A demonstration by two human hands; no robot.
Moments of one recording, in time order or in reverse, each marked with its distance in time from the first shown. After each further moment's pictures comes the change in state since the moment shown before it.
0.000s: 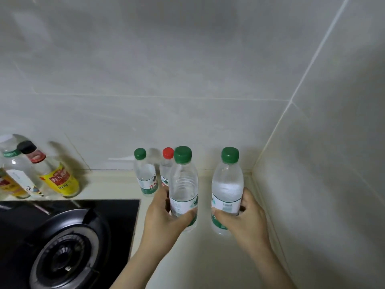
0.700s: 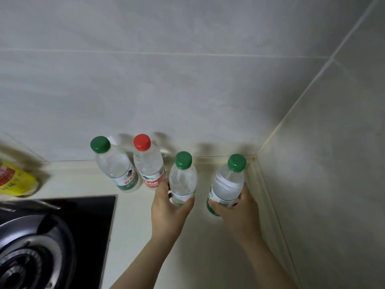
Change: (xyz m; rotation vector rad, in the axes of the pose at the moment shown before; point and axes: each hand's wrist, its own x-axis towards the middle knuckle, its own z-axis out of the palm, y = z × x) left_hand 0.082 -0.092 0.088 0.022 0.104 -0.068; right_hand 0.090 0.096 0.034 -0.149 0.047 0.050
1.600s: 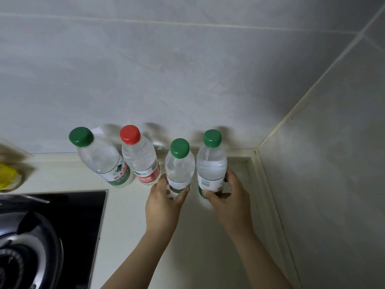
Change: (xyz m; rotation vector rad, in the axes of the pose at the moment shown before) left_hand 0.022 -0.027 0.020 0.282 0.000 -0.126; right_hand 0.020 0.010 0.021 0.109 -0.060 -0.100
